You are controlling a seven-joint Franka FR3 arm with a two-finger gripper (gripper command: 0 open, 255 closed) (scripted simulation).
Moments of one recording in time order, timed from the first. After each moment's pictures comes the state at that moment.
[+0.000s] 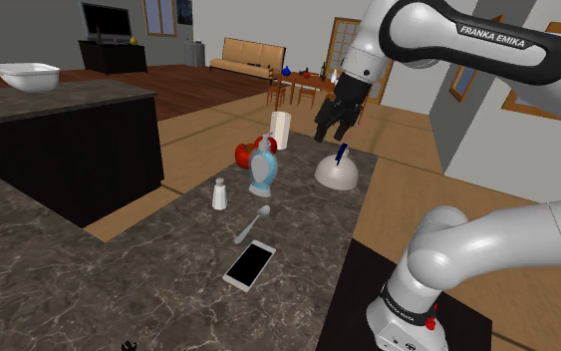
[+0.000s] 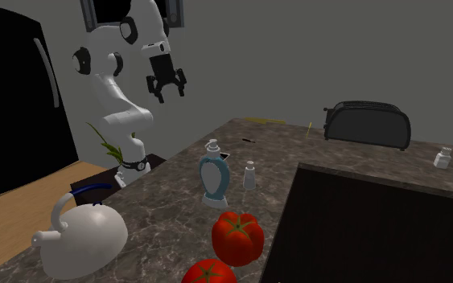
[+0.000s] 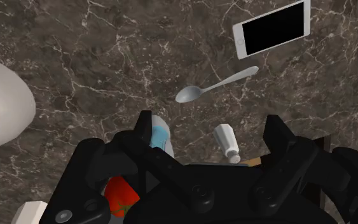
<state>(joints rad) 0.02 -0.83 -0.01 -2.30 0.12 1.63 0.12</state>
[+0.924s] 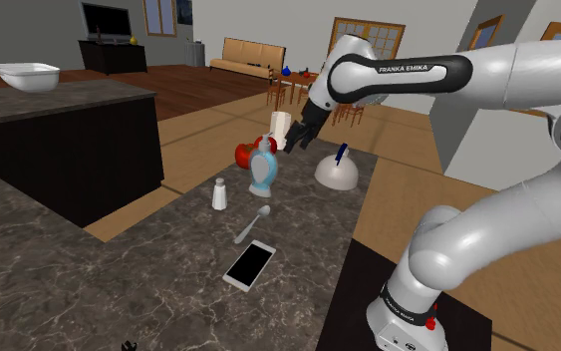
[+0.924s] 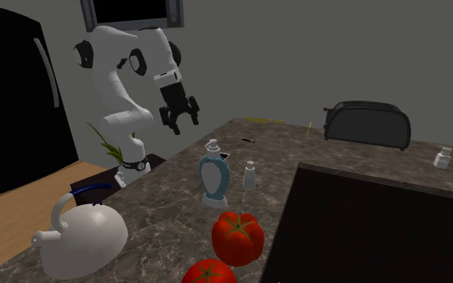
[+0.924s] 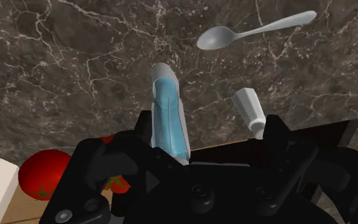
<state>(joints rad) 0.05 -0.58 -0.12 -2.41 0.10 2.12 -0.13</state>
